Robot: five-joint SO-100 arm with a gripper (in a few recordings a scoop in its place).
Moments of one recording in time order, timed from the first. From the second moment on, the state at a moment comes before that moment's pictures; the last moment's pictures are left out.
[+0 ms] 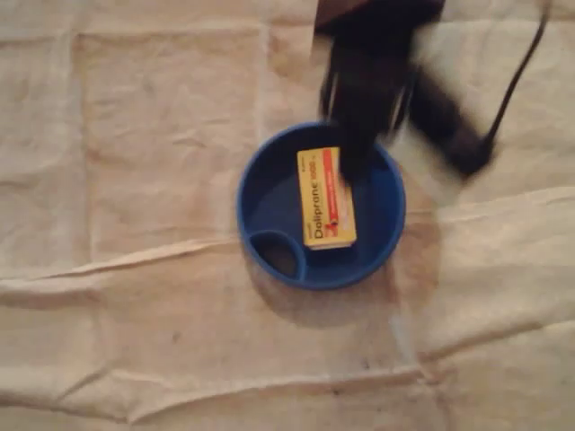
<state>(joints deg) 9.3 90.4 60.5 67.3 9.1</state>
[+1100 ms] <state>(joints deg) -17.4 147.2 60.4 101.0 9.1</state>
